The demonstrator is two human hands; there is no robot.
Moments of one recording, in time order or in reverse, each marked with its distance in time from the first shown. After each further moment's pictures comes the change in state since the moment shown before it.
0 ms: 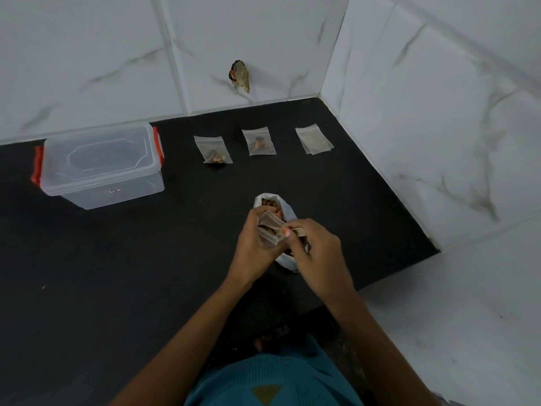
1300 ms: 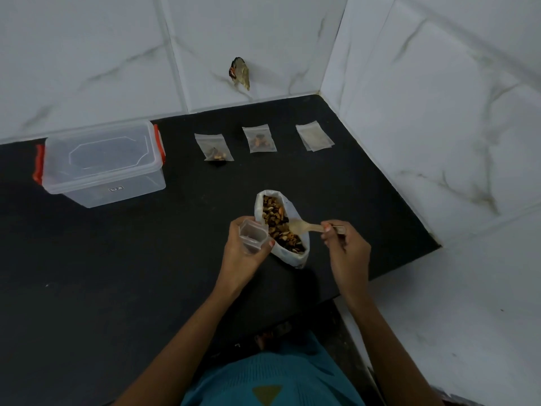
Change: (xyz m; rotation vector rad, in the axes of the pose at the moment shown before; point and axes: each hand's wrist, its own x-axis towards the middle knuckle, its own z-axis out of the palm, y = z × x) left_hand -0.015 -0.027 -0.019 -0.053 0.068 -0.085; right_hand -0.014 0.047 -0.006 0.112 0.275 0.341
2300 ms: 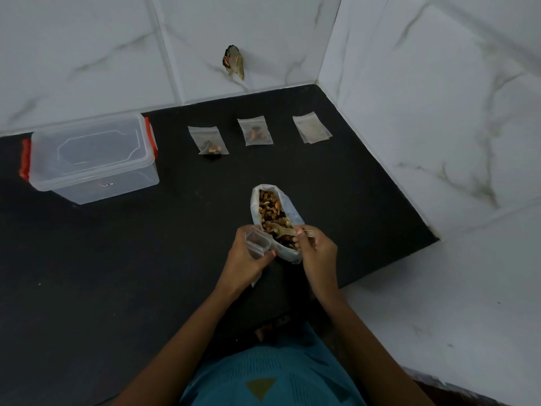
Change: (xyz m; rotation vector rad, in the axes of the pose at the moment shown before) left_hand -0.001 -0.014 0.008 0.098 -0.112 -0.110; right_hand -0.011 0.009 0.036 0.088 -0.093 0.276
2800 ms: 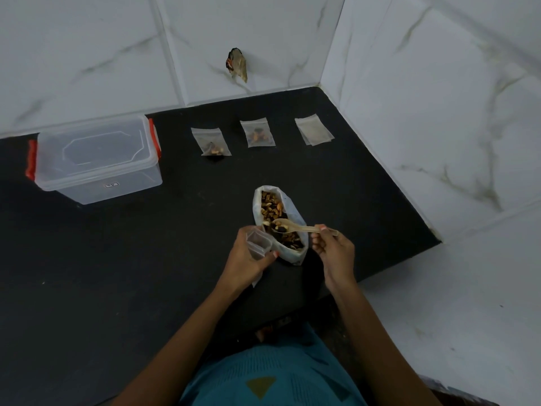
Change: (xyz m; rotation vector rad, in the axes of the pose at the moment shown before) left_hand 0.001 0.000 -0.004 0.000 -0.036 -0.030; right_hand 0.020 0.002 -0.014 0.516 0.137 0.412
